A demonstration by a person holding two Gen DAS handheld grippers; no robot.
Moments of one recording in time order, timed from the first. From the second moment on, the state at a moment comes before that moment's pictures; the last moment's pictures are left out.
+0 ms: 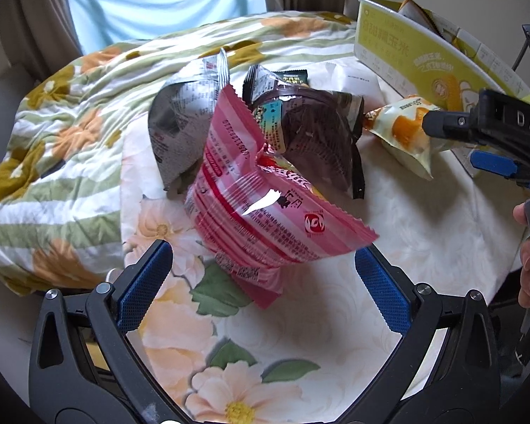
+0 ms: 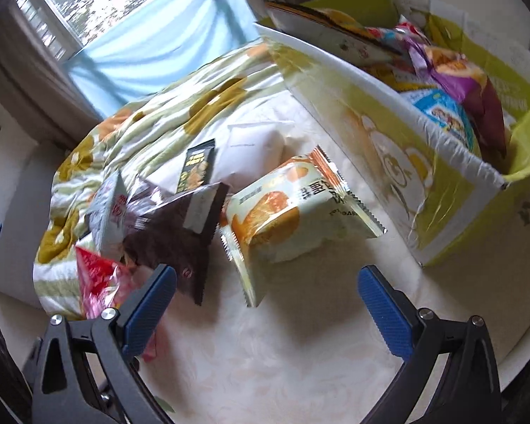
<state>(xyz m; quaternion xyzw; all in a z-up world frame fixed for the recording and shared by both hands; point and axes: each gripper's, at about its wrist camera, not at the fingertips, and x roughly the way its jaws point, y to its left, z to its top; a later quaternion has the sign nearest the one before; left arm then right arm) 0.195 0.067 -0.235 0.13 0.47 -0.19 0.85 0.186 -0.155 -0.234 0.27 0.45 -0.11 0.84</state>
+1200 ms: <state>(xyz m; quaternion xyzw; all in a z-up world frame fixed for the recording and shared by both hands) 0.239 0.055 -0.253 0.10 0.49 -0.13 0.86 0.219 -0.170 -0.262 0.32 0.42 -0.20 0.82</state>
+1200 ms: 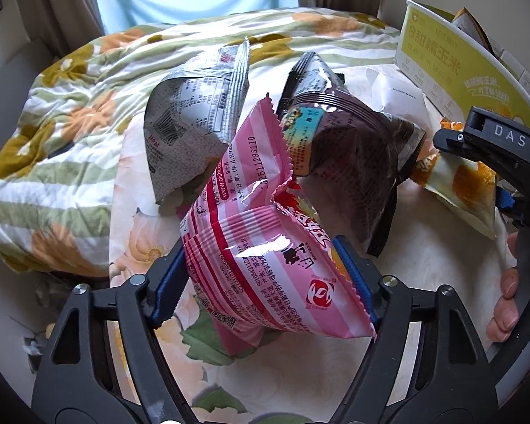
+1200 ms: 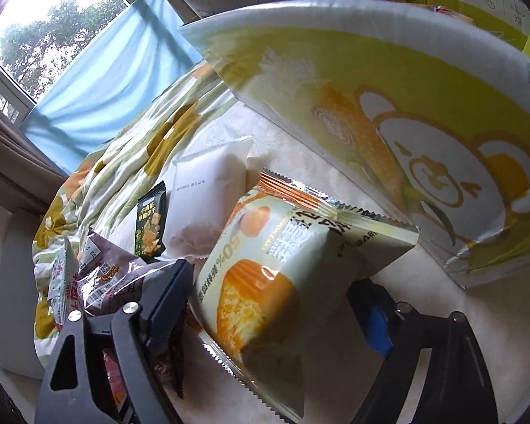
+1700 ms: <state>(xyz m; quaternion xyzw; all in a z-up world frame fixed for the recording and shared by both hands) 0.218 0.079 -0.235 0.07 0.48 -0.13 0.86 0.204 -0.158 -0.239 0.29 0.41 -0.16 0.85</state>
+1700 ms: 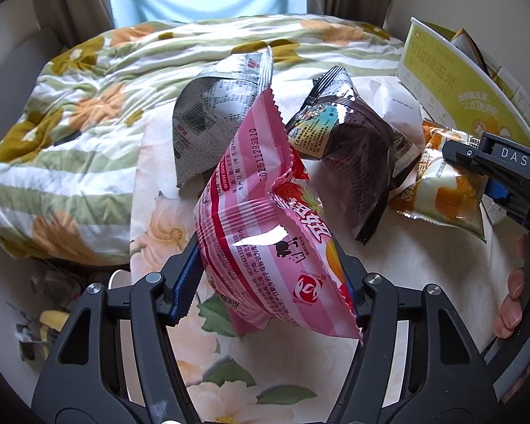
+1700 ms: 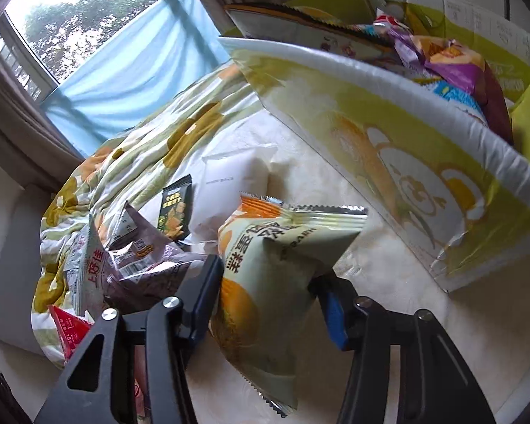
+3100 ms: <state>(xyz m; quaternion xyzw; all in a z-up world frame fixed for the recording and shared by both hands) 0.187 -0.201 -0.043 0.05 0.37 -0.25 0.89 0.128 -0.377 -0.051 0.22 0.35 -0.05 0.91</state>
